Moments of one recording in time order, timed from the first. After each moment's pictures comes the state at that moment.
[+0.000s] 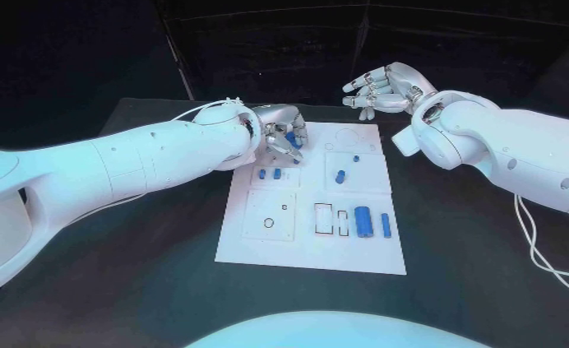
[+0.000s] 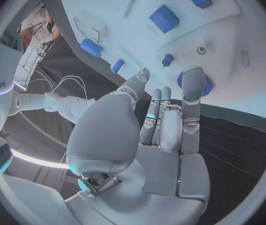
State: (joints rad) left arm 1.26 -0.51 -0.12 1.16 -1.31 -0.13 0.07; left_hand 1.32 -0.12 0.23 -0.07 0.10 0.92 0.13 0.26 0.15 0.89 0.08 0.44 0.15 1.46 0.00 1.35 1.19 0.17 1.38 0.10 0.86 0.72; right arm 1.24 -0.76 0.04 1.38 -0.74 -0.34 0.07; right_hand 1.29 -0.10 0.22 -0.01 0.40 0.86 0.18 0.22 0.07 1.03 0.09 0.60 0.41 1.20 0.02 0.96 0.57 0.18 0.94 0.13 0.87 0.43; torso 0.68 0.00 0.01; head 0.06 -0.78
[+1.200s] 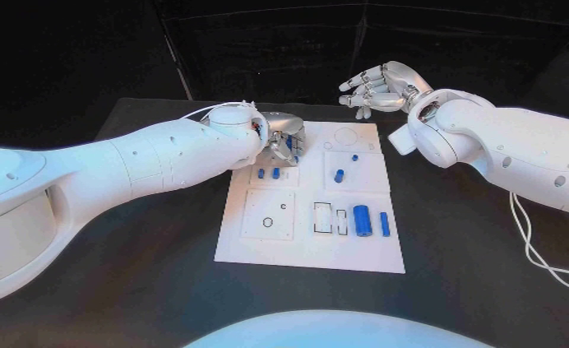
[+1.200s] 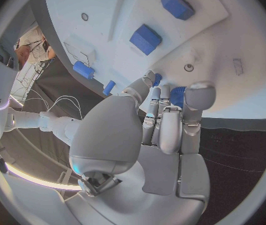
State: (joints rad) left arm 1.25 -0.44 -0.12 1.08 -1.45 -0.02 0.04; left_hand 1.35 -0.08 0.26 -0.09 0.10 0.99 0.12 0.23 0.11 0.97 0.08 0.42 0.10 1.46 0.00 1.37 1.19 0.14 1.42 0.09 0.98 0.86; right arm 1.24 -0.75 0.04 1.38 -0.74 -0.34 0.07; right_hand 1.29 -0.10 0.22 -0.01 0.40 0.86 0.18 0.22 0.07 1.03 0.09 0.60 0.41 1.20 0.02 0.96 0.56 0.18 0.94 0.13 0.87 0.43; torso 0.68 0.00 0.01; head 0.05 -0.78
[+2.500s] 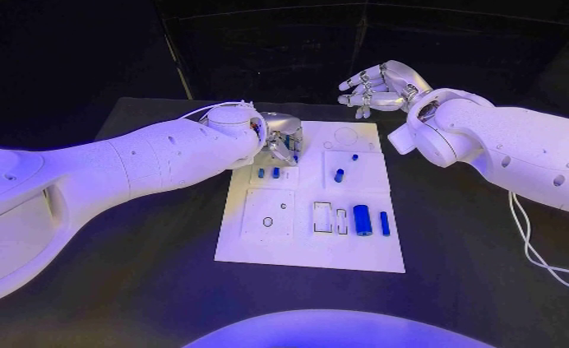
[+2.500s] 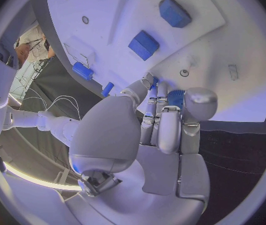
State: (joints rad) left arm 1.25 -0.45 -0.12 1.08 -1.44 -0.01 0.02; left_hand 1.33 -0.03 0.35 -0.09 0.05 1.06 0.12 0.21 0.10 1.07 0.06 0.38 0.07 1.47 -0.02 1.37 1.18 0.14 1.43 0.07 1.04 0.94; right arm 1.24 -0.74 0.04 1.38 -0.74 -0.34 0.08; right_hand 1.29 -0.10 0.22 -0.01 0.40 0.85 0.18 0.23 0.07 1.03 0.09 0.60 0.41 1.20 0.02 0.97 0.56 0.18 0.94 0.13 0.87 0.43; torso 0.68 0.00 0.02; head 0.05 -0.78
